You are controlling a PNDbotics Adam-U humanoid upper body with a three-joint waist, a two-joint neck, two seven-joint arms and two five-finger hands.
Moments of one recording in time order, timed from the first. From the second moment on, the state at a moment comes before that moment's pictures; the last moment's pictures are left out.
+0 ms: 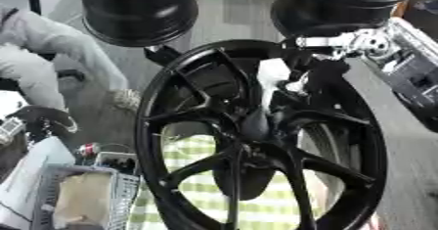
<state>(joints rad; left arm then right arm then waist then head) -0.18 0.15 0.24 -1.72 -0.03 0.02 -0.80 -0.69 -0.72 0.44 -1.64 0.45 0.25 0.71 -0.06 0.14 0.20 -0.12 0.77</state>
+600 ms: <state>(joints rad) -0.18 0.15 0.24 -1.72 -0.03 0.02 -0.80 -0.68 -0.72 0.46 -1.71 0.42 0.25 0.70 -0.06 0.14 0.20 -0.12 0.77</state>
